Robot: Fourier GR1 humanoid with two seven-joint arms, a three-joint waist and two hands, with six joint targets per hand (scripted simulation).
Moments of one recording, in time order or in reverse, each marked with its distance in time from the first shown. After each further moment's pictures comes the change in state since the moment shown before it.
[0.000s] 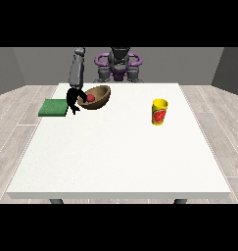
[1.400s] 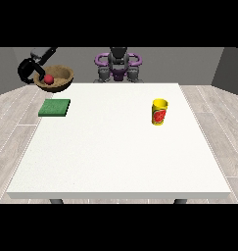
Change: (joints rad) left arm 0.167 0.096 0.096 0.235 -0.019 -0.064 -0.168; right arm -0.092 -0.463 0.083 -0.136 0.096 0.045 0.676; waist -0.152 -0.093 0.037
